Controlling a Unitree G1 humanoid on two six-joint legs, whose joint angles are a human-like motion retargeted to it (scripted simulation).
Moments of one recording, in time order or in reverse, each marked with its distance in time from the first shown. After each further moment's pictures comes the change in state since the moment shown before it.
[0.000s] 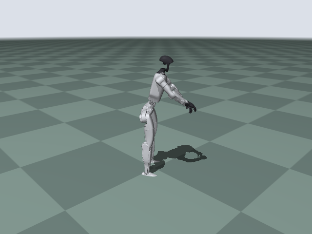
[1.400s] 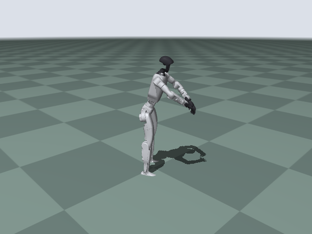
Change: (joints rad) left arm -0.157 0.061 -0.104 0.062 -0.035 0.026 -0.214; right arm -0.153 -0.150 0.272 -0.139 0.009 0.050 0.182; waist -0.075 0.118 0.050; left_leg 0.030 -0.022 0.023 0.000 -0.011 0.025; right_leg -0.001 -0.021 0.016 0.029 0.008 0.040
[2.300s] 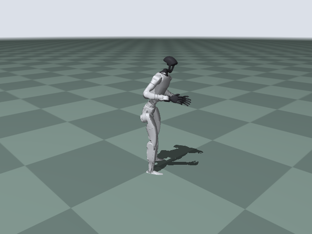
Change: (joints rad) left arm 1.266 -0.275 1.335 -1.089 -0.524 0.023 0.455; right arm 1.178 -0.280 -1.101 -1.274 0.131 0.007 -0.205; waist -0.163 -0.151 0.172; left_leg 0.086 0.013 0.024 0.007 0.044 0.012; right_leg -0.029 0.019 0.064 0.166 -0.140 -0.055
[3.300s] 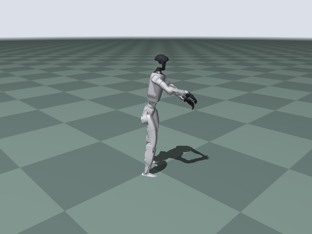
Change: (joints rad) left arm -0.987 0.176 -0.926 0.844 0.120 0.038 -0.386; right arm -1.115 0.277 0.758 1.056 -0.088 0.102 0.396; waist 0.163 -0.002 -0.196; left_leg 0.069 -0.044 0.027 0.001 -0.107 -0.013; right_leg 0.062 -0.049 -0.012 0.069 -0.065 -0.003
